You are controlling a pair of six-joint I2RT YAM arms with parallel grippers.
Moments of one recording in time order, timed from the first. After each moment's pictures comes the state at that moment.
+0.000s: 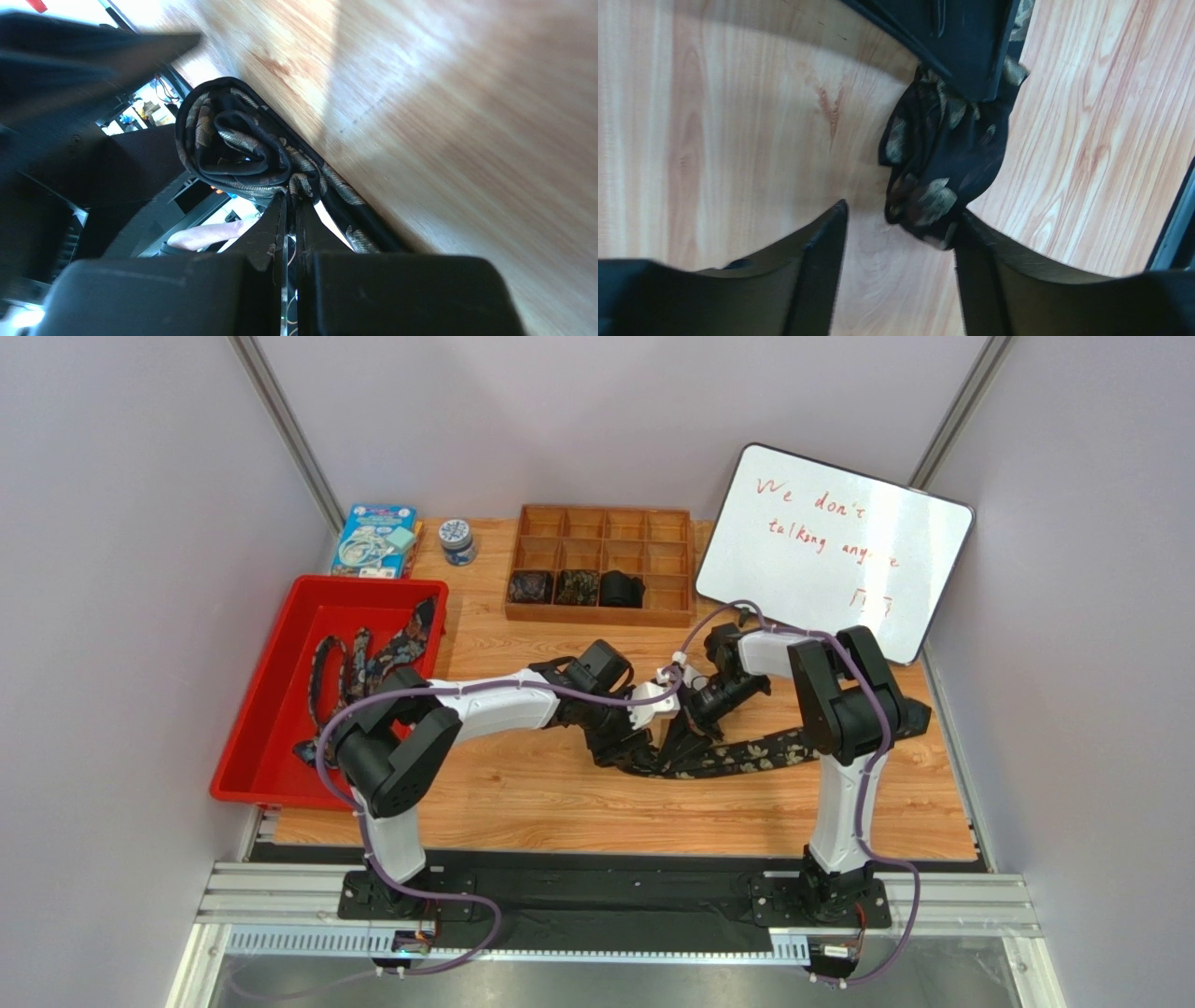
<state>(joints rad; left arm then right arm) -0.82 1.82 1.11 -0.33 0.39 0.42 0.30 2.03 1.15 -0.80 -0.91 0.16</state>
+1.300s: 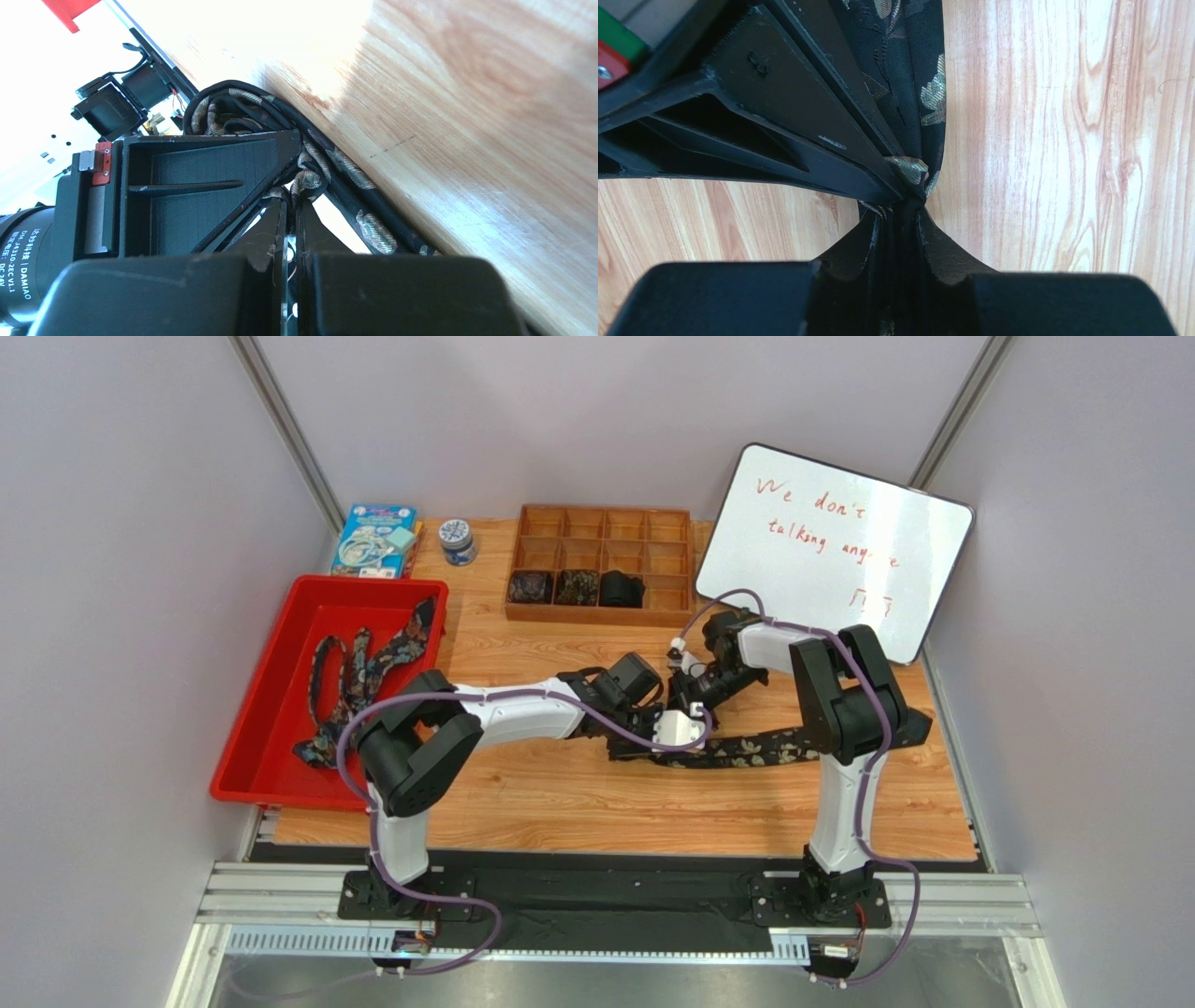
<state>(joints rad) -0.93 1.89 1.18 -0.31 0.33 0.71 0.30 2.03 1.20 -0.78 -0.92 0.21</state>
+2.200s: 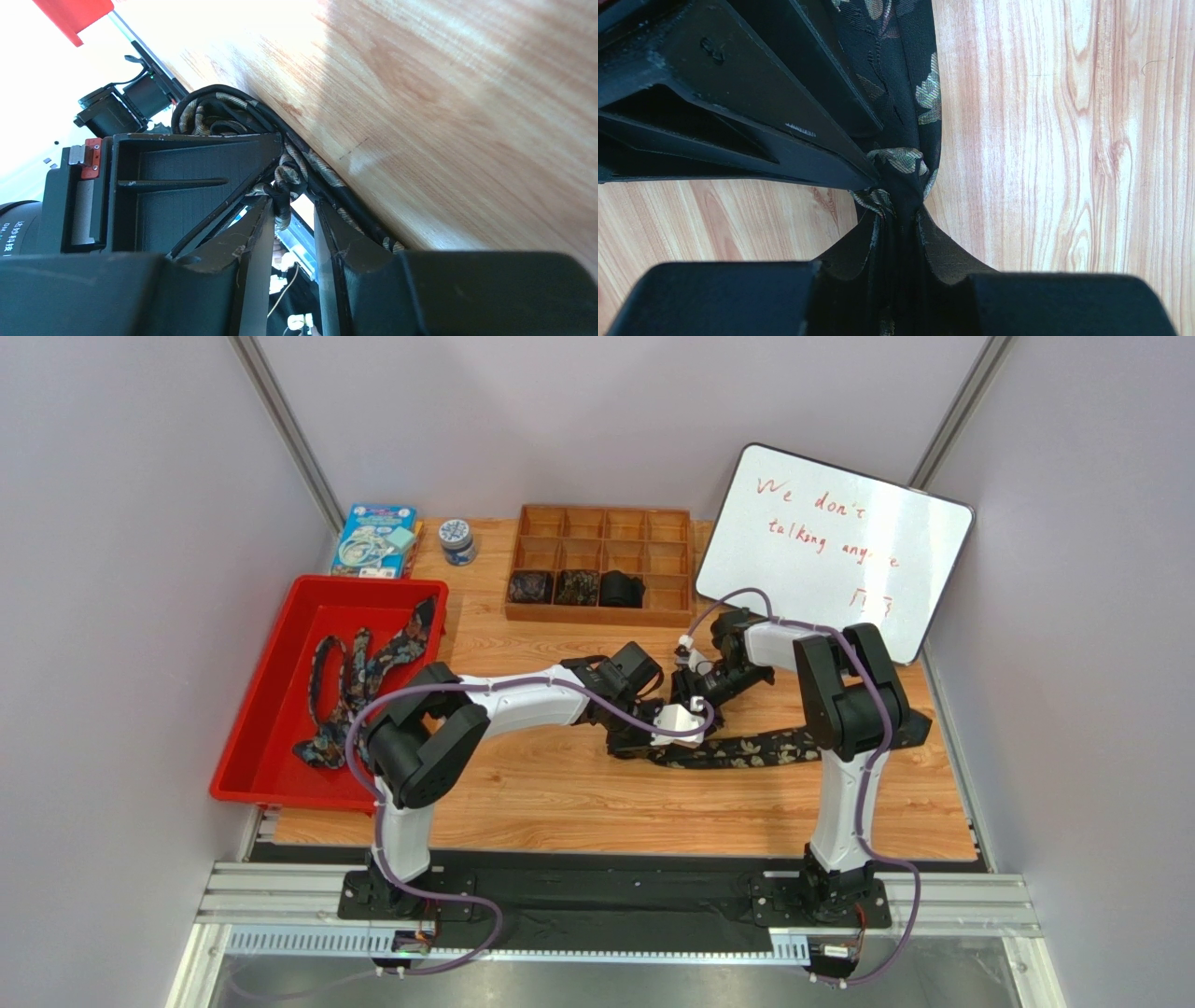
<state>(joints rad) -0.89 1.94 1.26 -0.43 0.42 0.77 0.26 2.04 1.21 -0.77 -0.91 0.20</state>
